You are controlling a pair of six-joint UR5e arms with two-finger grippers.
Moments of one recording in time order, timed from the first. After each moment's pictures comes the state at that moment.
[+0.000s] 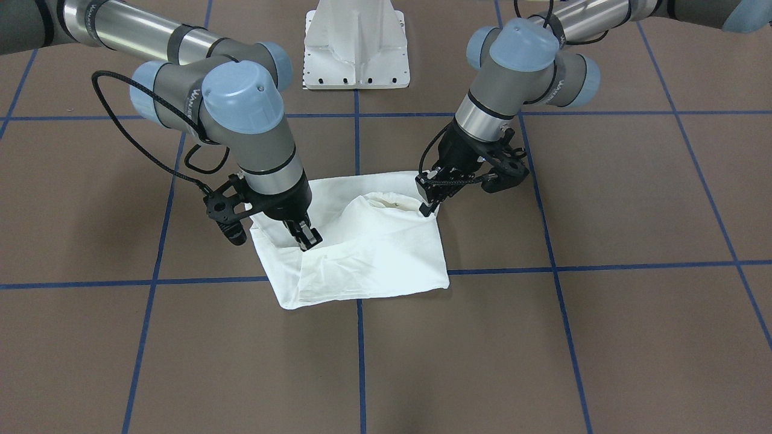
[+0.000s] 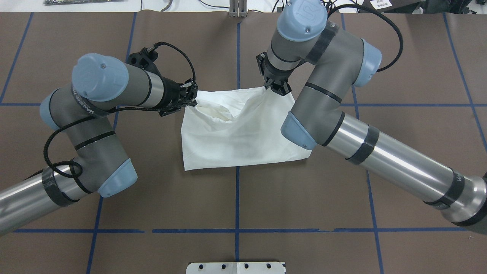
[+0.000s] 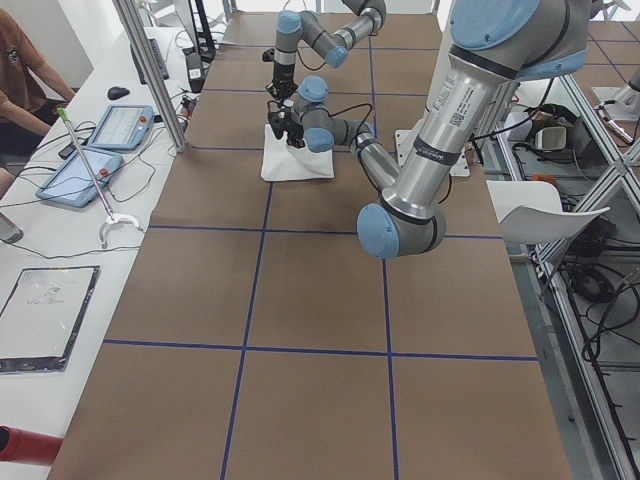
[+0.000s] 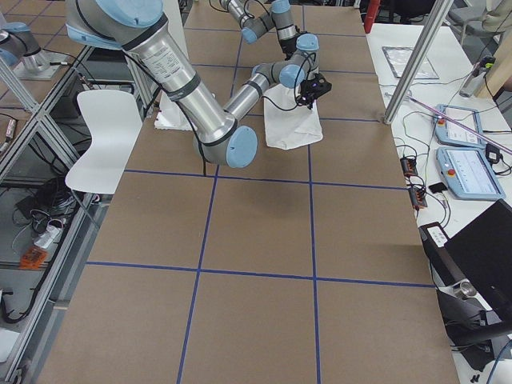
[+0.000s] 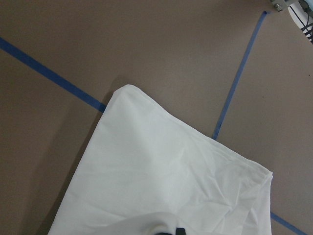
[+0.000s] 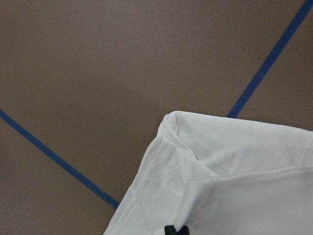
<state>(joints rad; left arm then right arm) -0.67 -2.12 -1.66 -2.10 -1.83 -1.76 0.74 -0.74 1.43 -1.44 1.94 2.06</state>
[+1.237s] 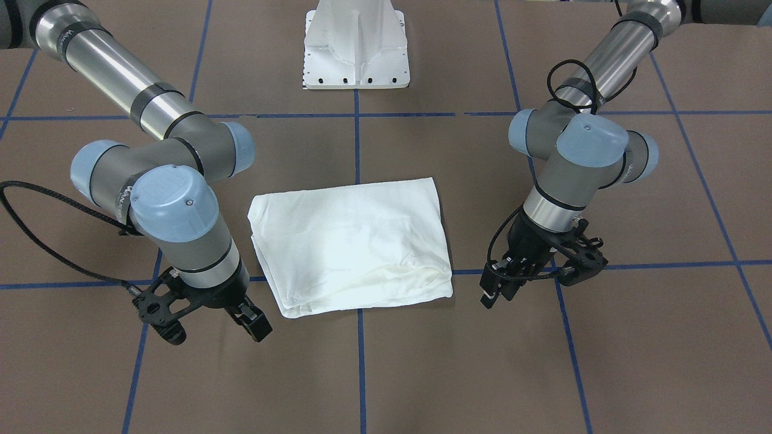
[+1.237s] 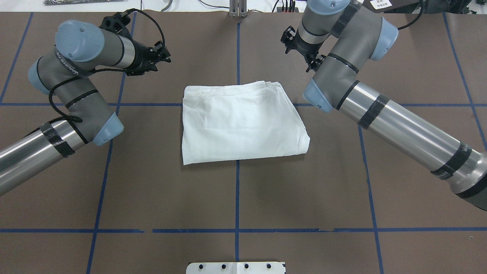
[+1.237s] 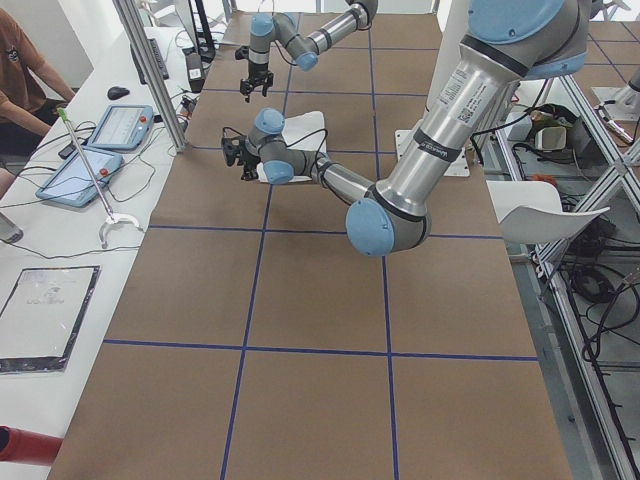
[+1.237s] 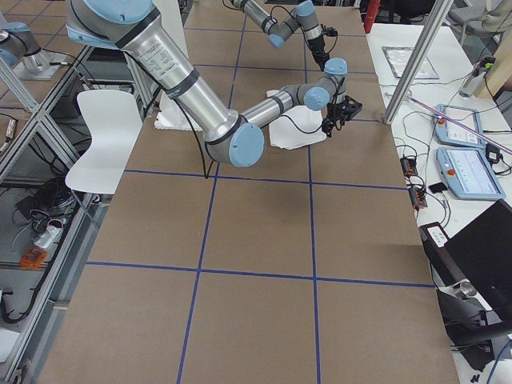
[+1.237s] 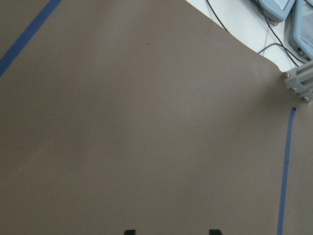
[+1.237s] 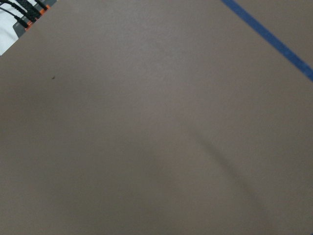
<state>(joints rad) -0.85 -2.17 -1.34 -2.33 -1.85 -1.53 0.88 -0.77 1.21 -1.31 1.97 1.67</state>
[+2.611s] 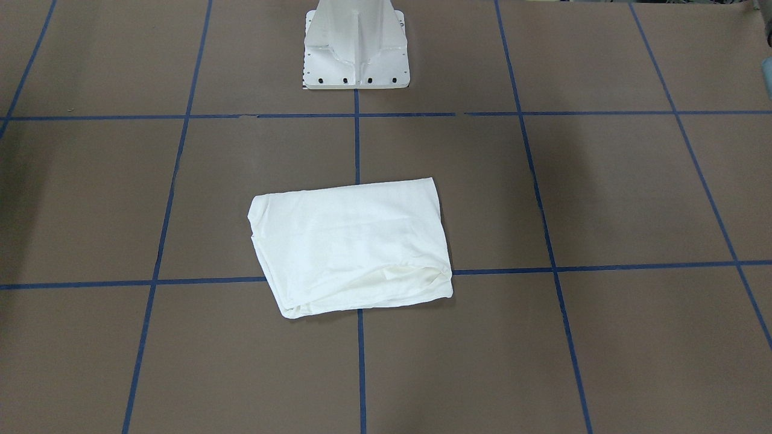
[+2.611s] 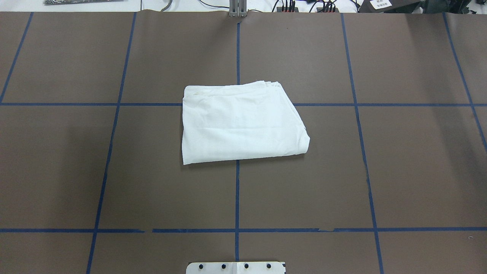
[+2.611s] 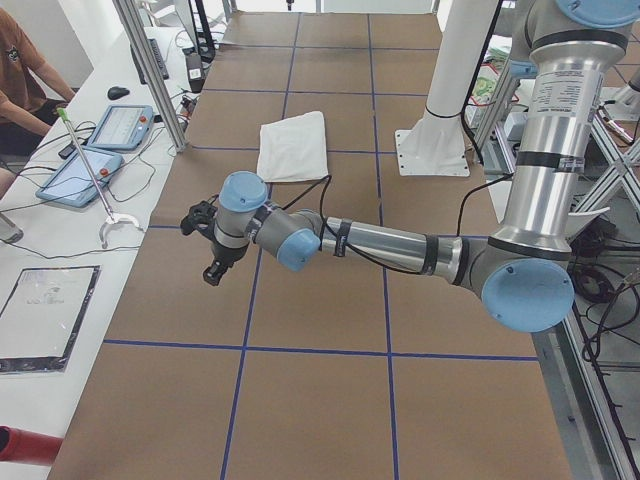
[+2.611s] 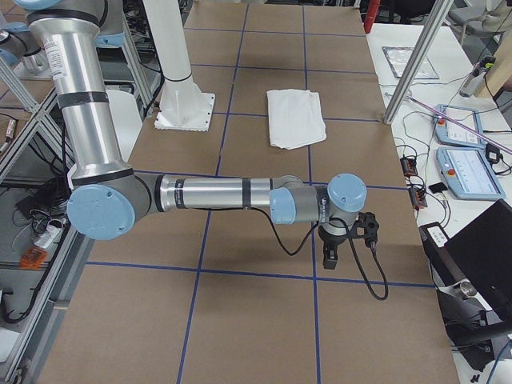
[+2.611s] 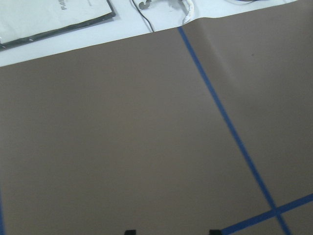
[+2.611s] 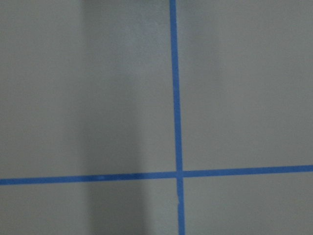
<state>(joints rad) -1.48 -1.69 -1.59 -1.95 -2.26 -0.02 1.58 -1.39 1.44 -1.56 2.36 0.08</state>
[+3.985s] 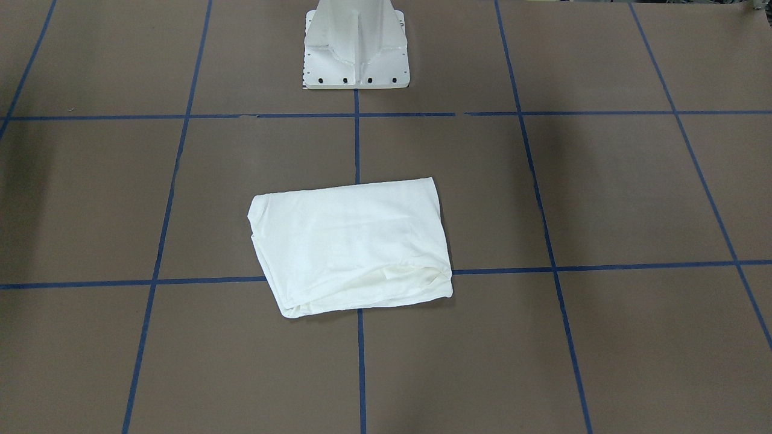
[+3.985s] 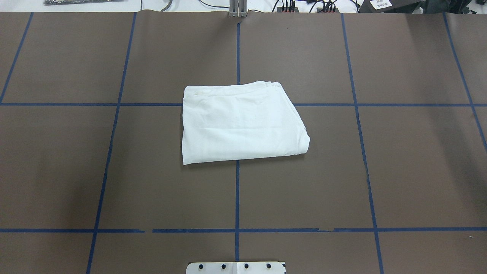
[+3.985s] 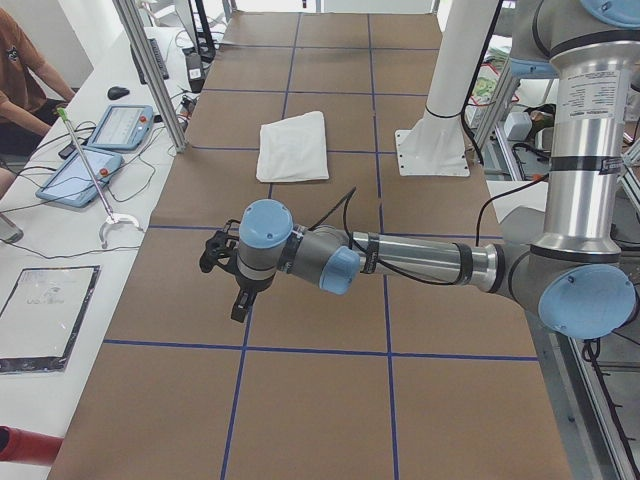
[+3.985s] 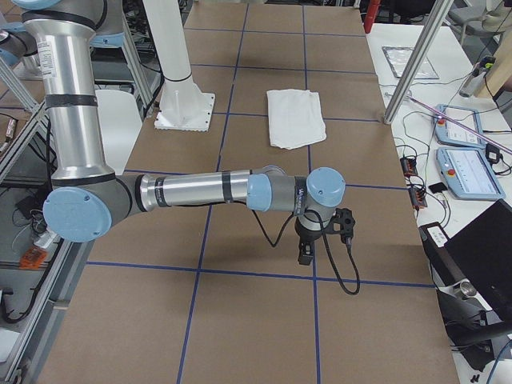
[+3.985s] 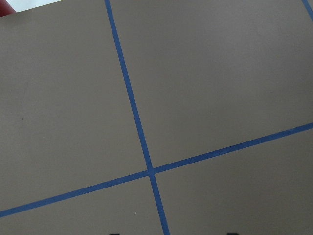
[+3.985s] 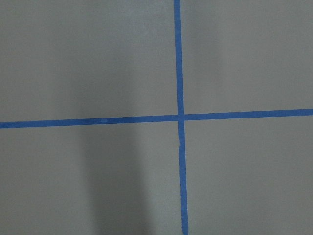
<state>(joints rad) -1.57 -1.57 -1.67 -1.88 -2.39 -0.04 1.55 -1.48 1.61 -1.71 2.37 0.06</state>
